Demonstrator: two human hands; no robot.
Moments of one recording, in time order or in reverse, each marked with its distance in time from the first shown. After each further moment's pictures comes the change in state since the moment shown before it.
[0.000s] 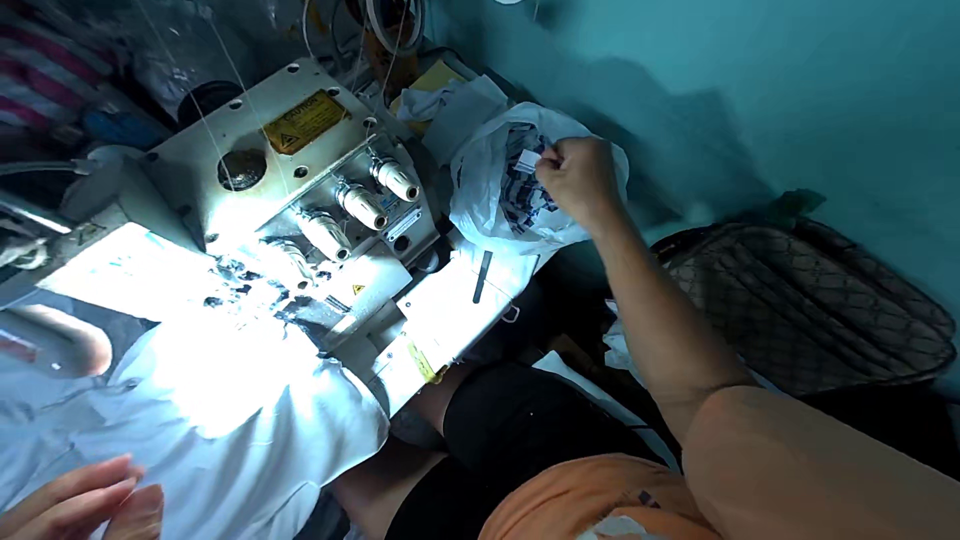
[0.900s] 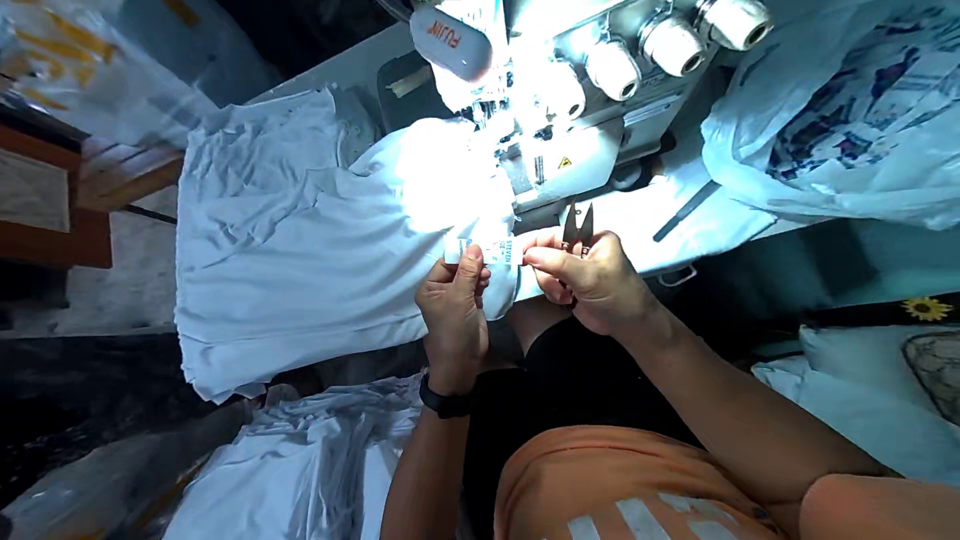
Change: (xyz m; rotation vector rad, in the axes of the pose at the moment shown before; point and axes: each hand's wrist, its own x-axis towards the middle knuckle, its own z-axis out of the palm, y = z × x) left_hand -0.031 0.019 0.130 -0.885 0.579 -0.694; right_hand -0.180 -0.124 0.096 1.284 -0.854 0.042
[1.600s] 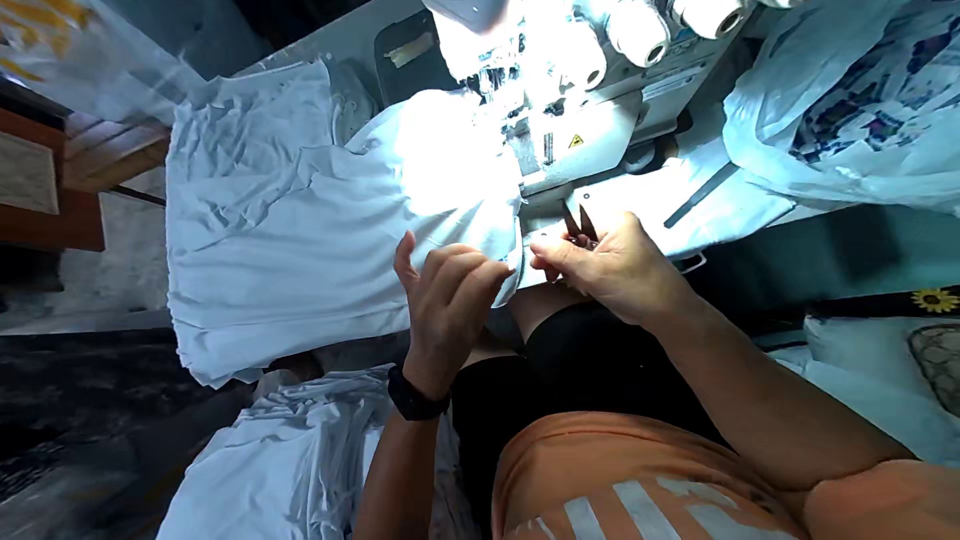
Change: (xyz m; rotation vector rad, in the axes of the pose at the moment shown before) left_hand 0.011 0.014 -0.043 1.052 -0.416 1.185; right_hand -0.006 -0.019 -0.004 -0.569 -0.014 -0.050
